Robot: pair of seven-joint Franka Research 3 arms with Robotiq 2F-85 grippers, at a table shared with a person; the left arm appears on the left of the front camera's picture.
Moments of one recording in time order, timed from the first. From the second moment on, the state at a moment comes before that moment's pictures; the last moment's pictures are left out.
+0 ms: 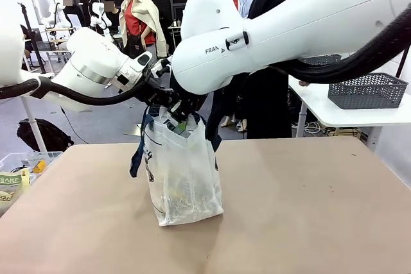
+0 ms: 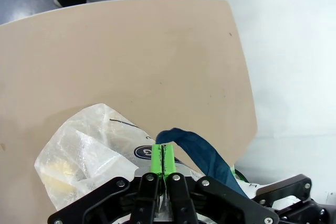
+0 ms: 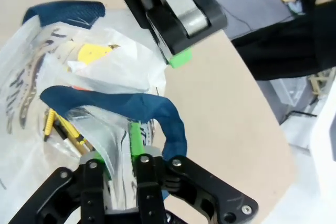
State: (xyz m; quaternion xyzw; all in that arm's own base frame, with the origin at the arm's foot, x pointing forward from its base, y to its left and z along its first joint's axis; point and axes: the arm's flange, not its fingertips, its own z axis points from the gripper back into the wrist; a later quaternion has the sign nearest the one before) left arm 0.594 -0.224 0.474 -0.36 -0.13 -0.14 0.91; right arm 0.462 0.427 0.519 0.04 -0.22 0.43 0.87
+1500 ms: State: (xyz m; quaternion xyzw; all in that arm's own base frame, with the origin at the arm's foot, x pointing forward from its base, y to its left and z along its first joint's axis) left arm 0.586 -0.221 0.489 -0.33 -0.13 -0.15 0.92; right arm 0.420 0.051 0.596 0.16 -0.23 -0.11 0.95
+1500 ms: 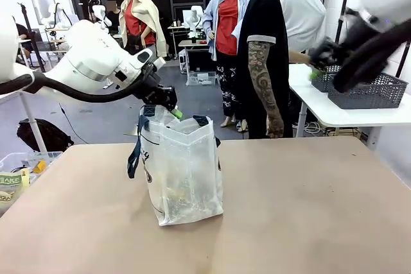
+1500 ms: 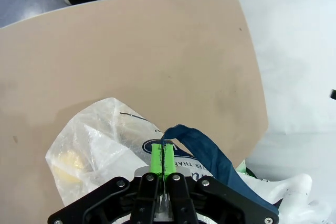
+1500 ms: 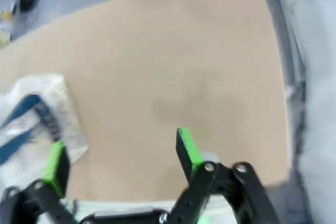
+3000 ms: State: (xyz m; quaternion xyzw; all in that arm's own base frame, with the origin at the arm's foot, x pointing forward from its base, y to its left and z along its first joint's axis) left arm 0.539 -0.013 0.568 -0.28 -0.17 0.02 0.94; right arm 0.451 0.007 0.538 0.21 -0.18 -0.21 0.94
